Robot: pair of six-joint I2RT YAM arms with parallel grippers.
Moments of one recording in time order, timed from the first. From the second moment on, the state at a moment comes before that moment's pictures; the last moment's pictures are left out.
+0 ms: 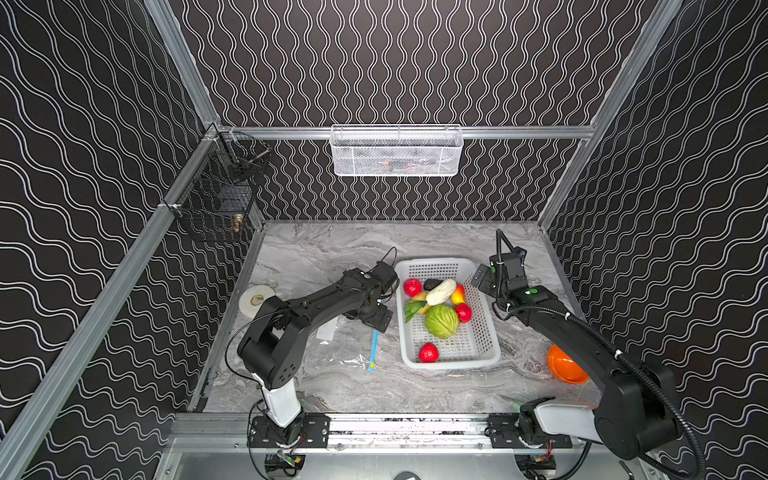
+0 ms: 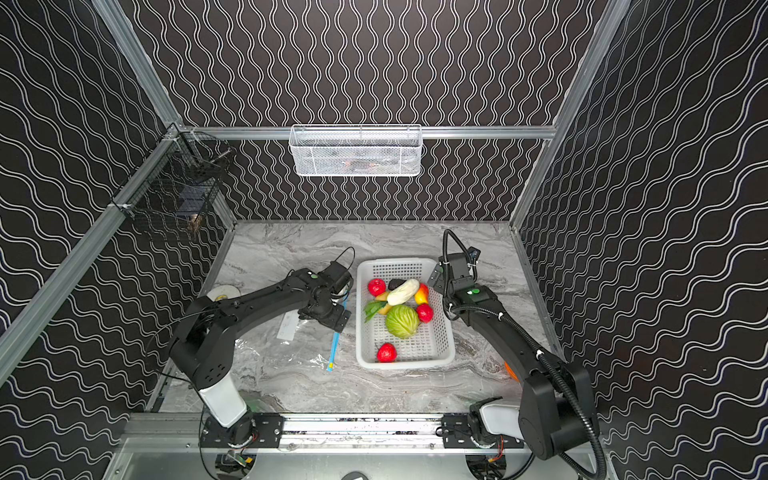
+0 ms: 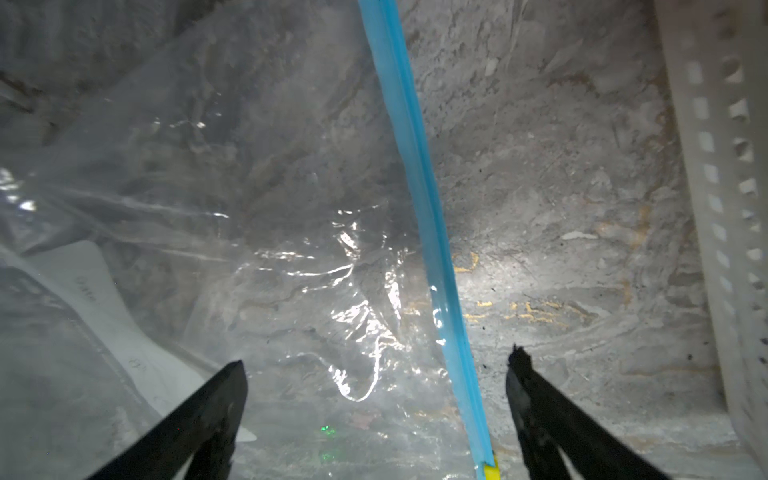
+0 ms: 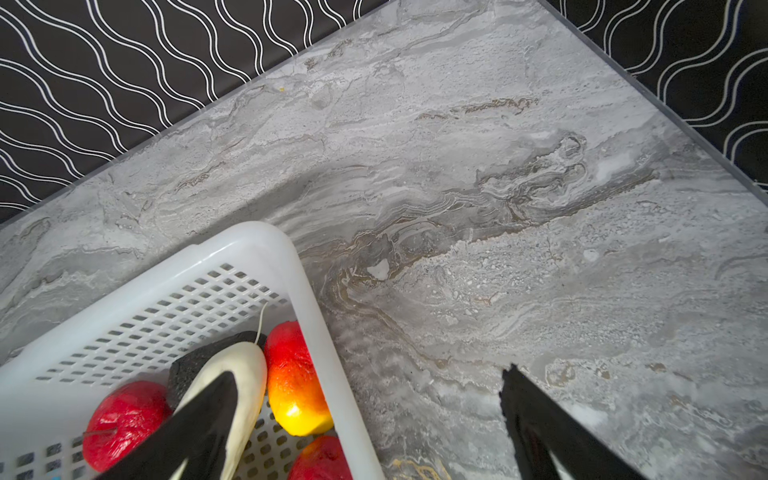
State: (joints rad) left arm -0.66 1.77 1.25 -0.92 -0.15 -0.23; right arm 0.32 1.30 0.91 -0.40 0.36 0.65
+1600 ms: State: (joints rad) left arm -0.69 1.96 1.37 -0.98 -0.27 -0.25; right arm 0.32 1.25 0.88 -0.39 0.35 0.63
